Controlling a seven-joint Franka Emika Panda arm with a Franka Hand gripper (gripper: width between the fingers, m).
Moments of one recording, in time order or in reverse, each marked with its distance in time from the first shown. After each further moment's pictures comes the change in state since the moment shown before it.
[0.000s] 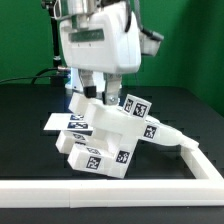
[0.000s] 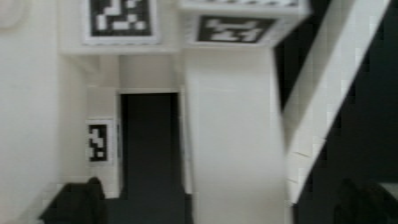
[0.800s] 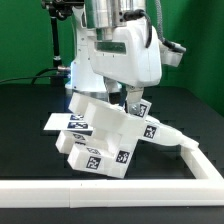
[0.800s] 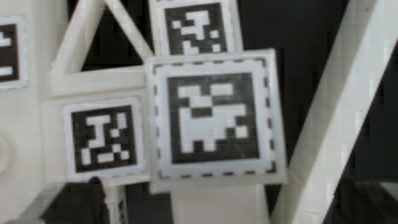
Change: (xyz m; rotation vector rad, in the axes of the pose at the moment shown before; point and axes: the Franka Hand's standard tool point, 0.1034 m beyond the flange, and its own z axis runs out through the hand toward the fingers) arm -0.039 -0.016 0.006 -0.013 -0.029 0.112
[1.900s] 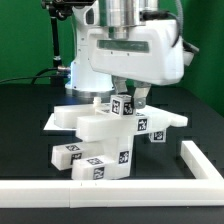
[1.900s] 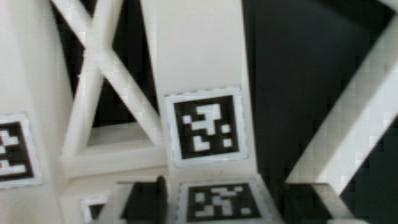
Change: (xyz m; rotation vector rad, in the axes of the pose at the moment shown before) arm -0.007 0.001 0.000 -0.014 0.010 -0.083
